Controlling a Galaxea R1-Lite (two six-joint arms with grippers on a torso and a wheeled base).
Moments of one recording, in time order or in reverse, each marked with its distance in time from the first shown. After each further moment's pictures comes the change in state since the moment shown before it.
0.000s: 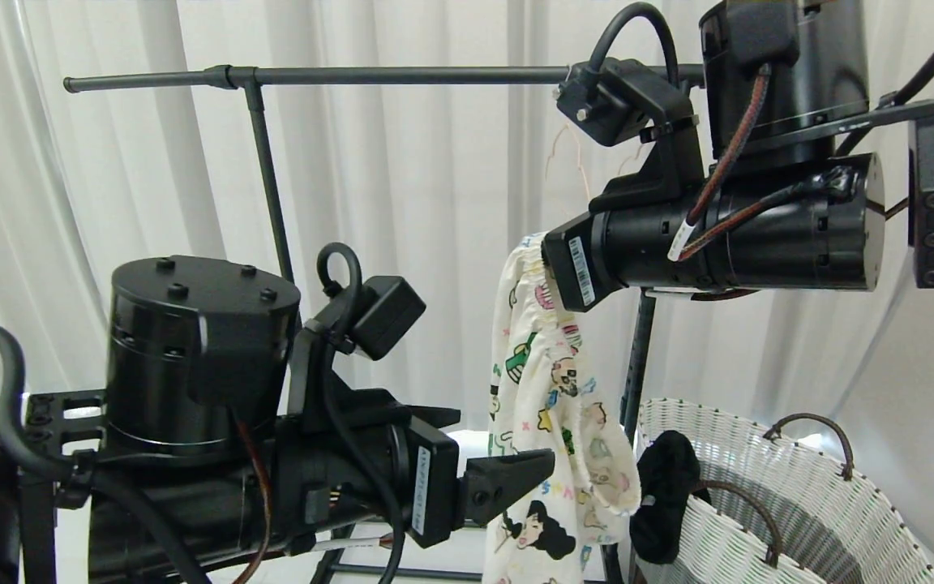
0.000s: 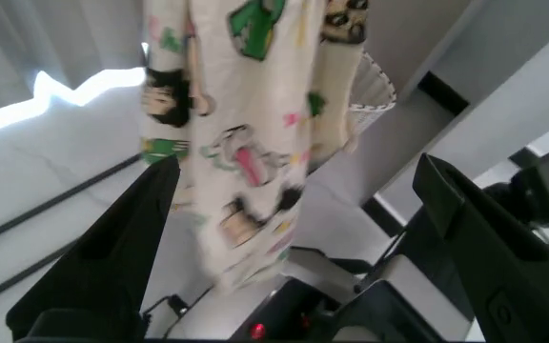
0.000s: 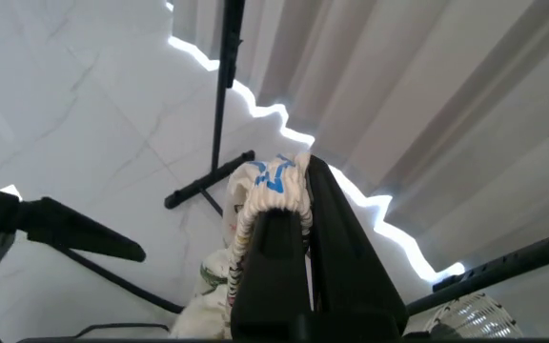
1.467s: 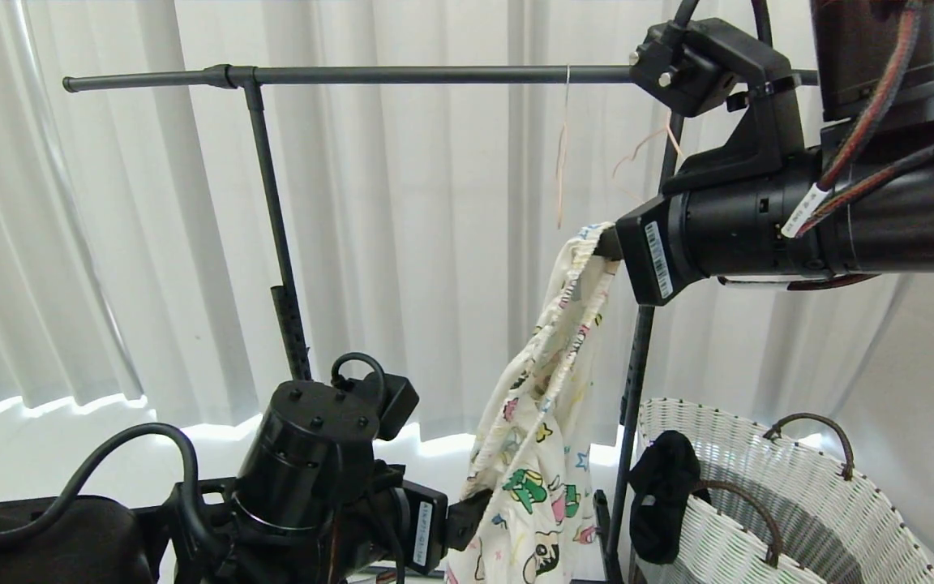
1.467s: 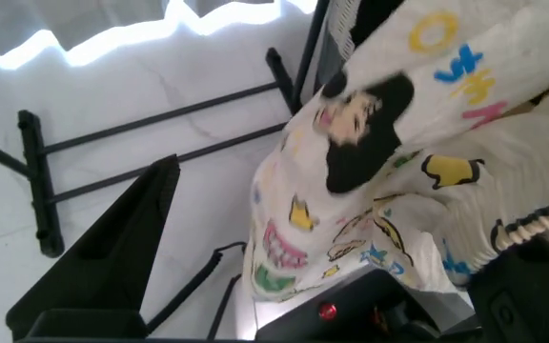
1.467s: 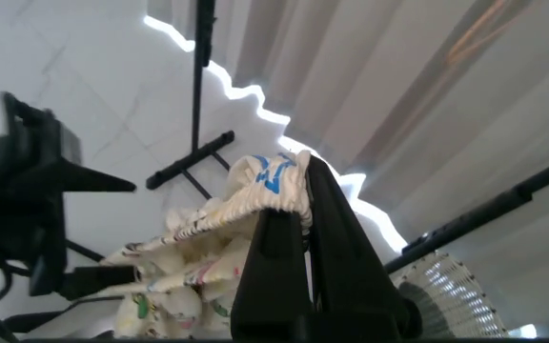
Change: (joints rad) left arm 0.033 0.150 0.224 -0.148 0.285 -0.020; right arm -0.013 -0.111 0.009 0.145 -0.061 -0.011
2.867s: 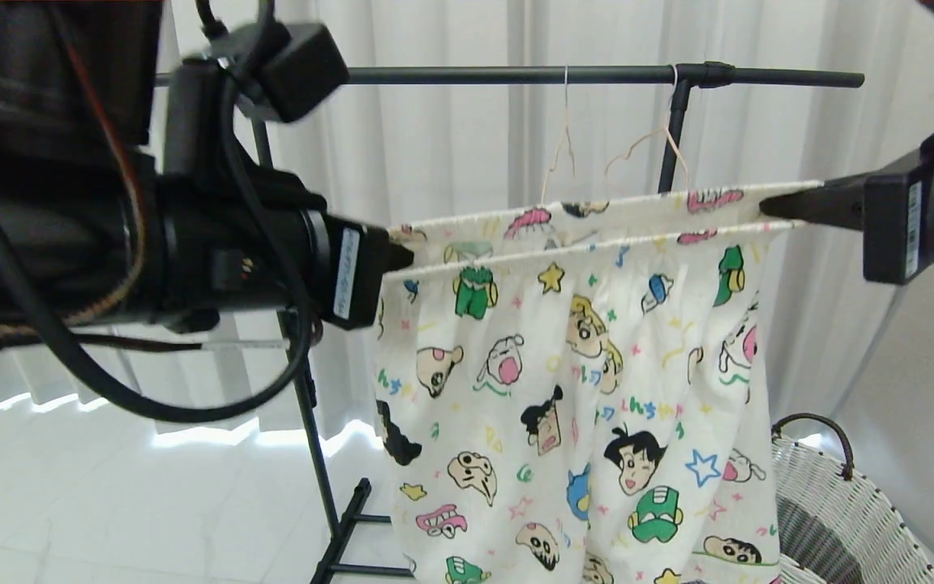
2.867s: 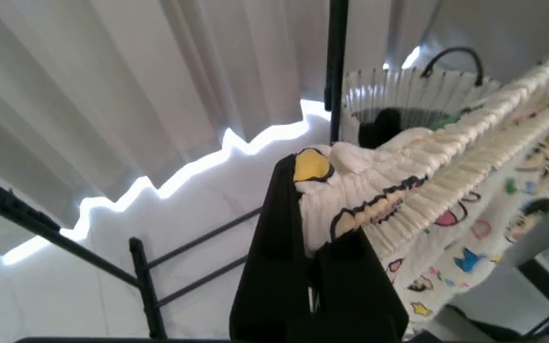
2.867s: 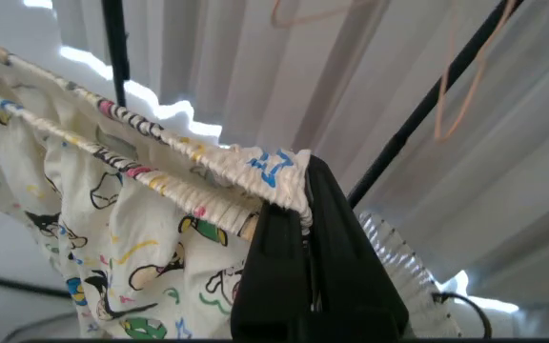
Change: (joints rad) left arm 0.074 -0.158 -0.830 0.735 0.000 0.315; right arm -0.124 -0.295 0.177 0.002 -0.091 -0.027
